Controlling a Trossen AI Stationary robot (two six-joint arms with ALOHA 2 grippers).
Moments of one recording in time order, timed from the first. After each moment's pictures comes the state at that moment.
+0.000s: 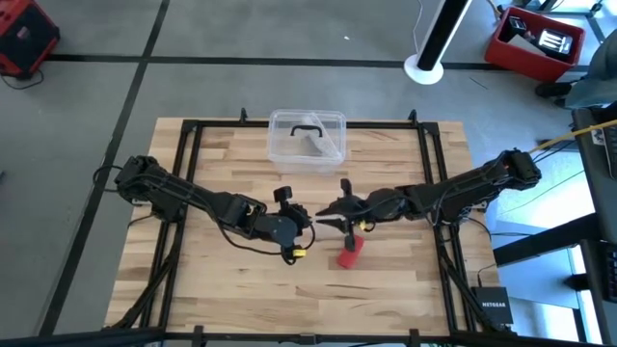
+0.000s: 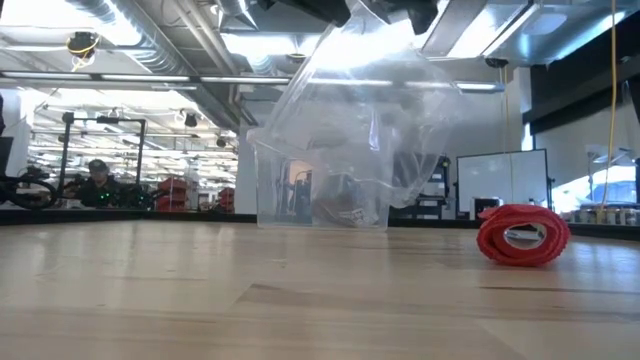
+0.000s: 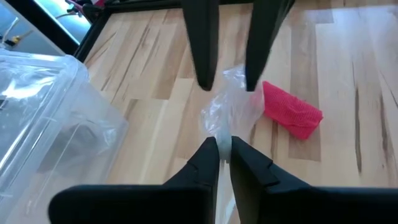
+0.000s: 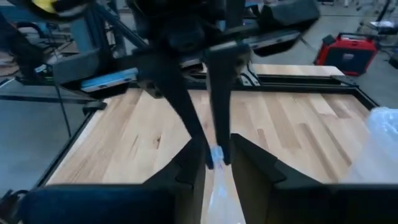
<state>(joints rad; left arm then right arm) -0.34 1.66 1.46 -0.58 -0.57 -0.24 0.26 1.35 0.89 0.19 0.19 0.06</state>
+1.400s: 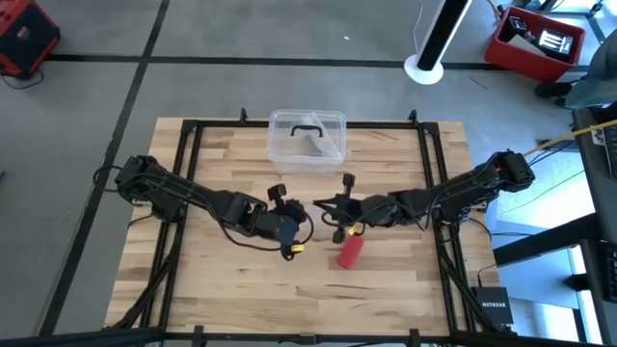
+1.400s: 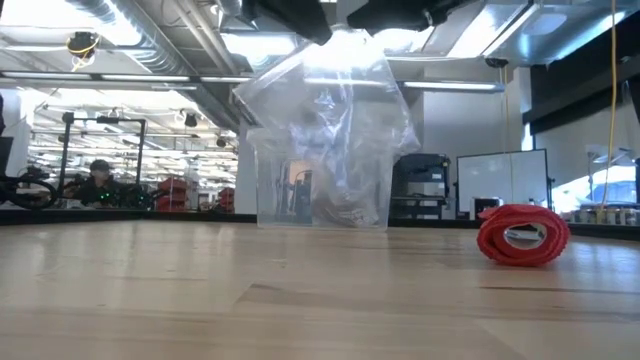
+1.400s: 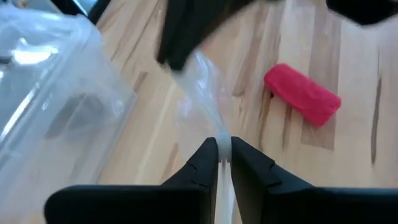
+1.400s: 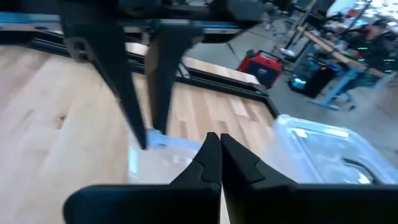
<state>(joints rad) -0.34 1.66 1.46 -0.69 -0.56 -0.36 0.27 1.43 0.89 0.24 0.52 -0.22</state>
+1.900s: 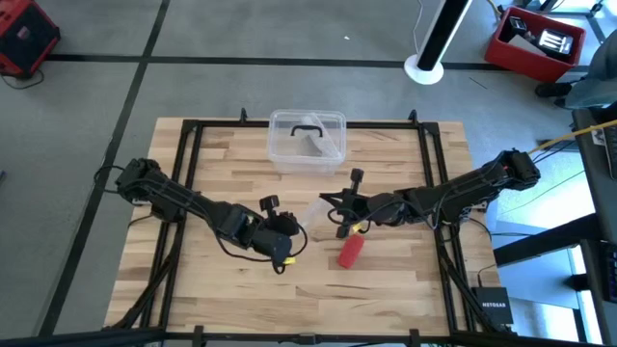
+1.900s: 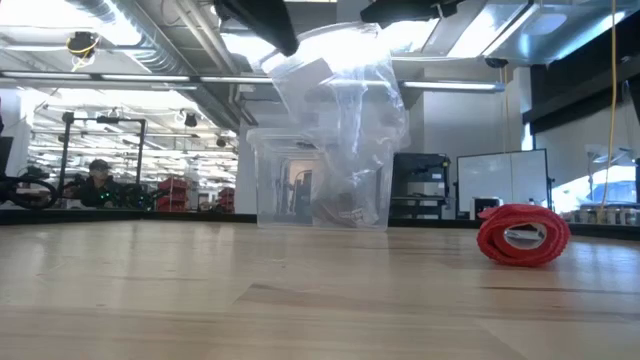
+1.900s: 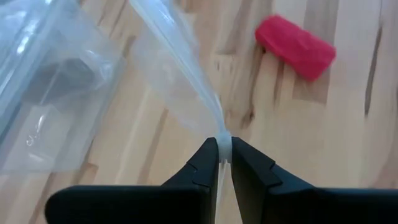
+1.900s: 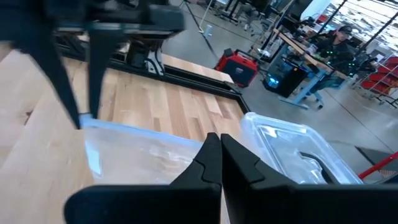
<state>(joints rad) -0.42 1.68 1.46 -0.84 -0.56 -0.47 0.28 1.36 0.89 0.19 0.62 -0.27</state>
